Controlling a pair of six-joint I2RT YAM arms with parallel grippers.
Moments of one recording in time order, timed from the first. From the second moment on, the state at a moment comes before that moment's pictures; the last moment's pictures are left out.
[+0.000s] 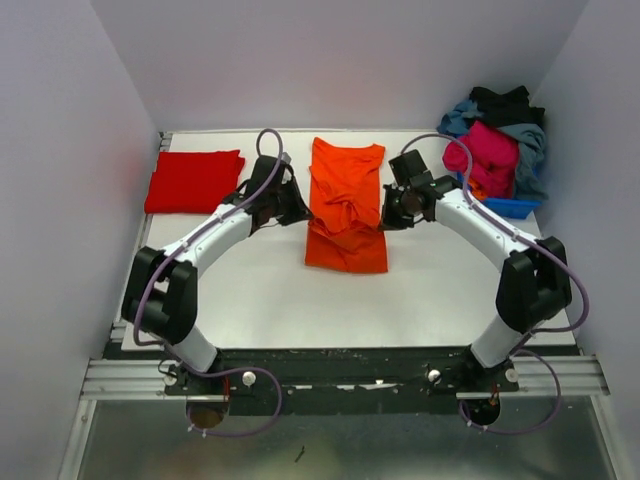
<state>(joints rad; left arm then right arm) -0.43 1.55 1.12 -0.29 0.24 -0.72 0.46 1.64 1.31 -0.68 -0.06 0.54</state>
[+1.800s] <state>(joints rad) -0.32 1.77 1.20 -0.19 0.25 -0.66 0.28 1.69 1.22 -0.47 -0.14 0.49</state>
